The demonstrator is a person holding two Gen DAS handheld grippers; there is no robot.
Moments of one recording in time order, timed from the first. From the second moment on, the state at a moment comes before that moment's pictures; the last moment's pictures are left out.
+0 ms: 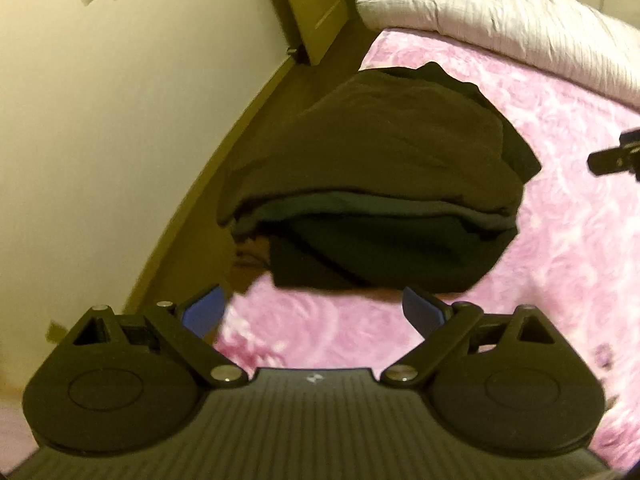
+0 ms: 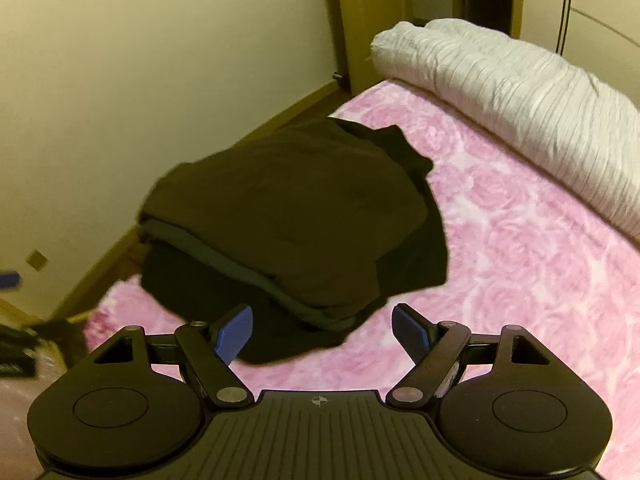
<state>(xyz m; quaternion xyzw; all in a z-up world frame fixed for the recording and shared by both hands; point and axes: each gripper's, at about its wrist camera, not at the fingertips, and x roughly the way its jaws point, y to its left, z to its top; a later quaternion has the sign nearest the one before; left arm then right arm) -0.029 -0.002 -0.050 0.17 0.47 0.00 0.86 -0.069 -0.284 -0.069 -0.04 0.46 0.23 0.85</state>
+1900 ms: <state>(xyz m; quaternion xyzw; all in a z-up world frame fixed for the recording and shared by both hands) 0.141 0.055 -0.193 0.42 0.32 -0.29 0.79 -0.001 -0.117 -0.259 -0.42 0.36 0.33 0.77</state>
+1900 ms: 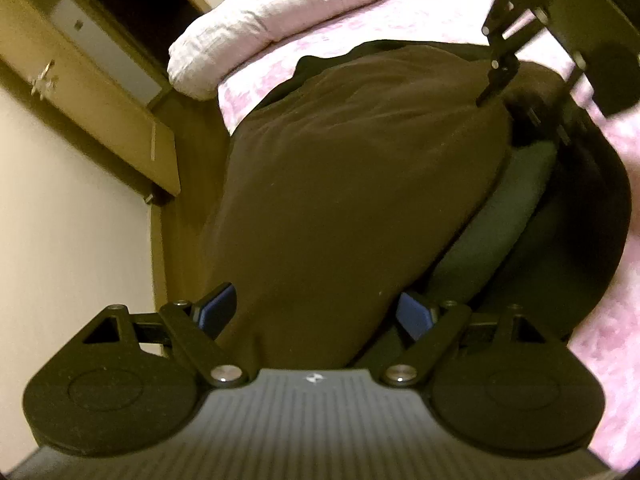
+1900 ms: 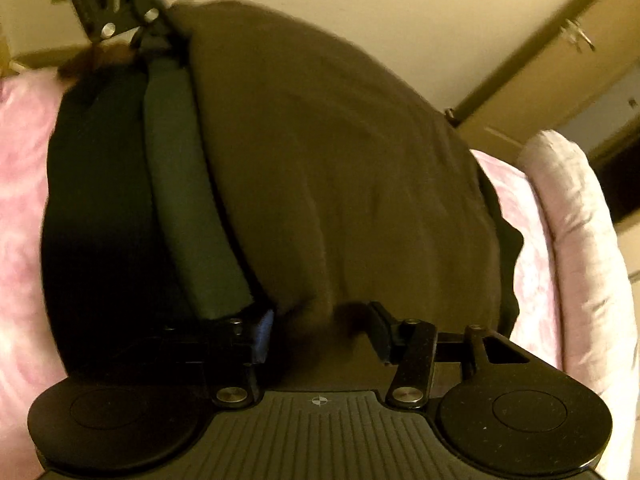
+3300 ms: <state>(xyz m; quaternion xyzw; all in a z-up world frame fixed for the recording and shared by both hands) -0.087 -0.206 -0.013 0.37 0.15 -0.47 0.79 -0.247 -0.408 0.024 -0.23 0.28 0.08 0.93</state>
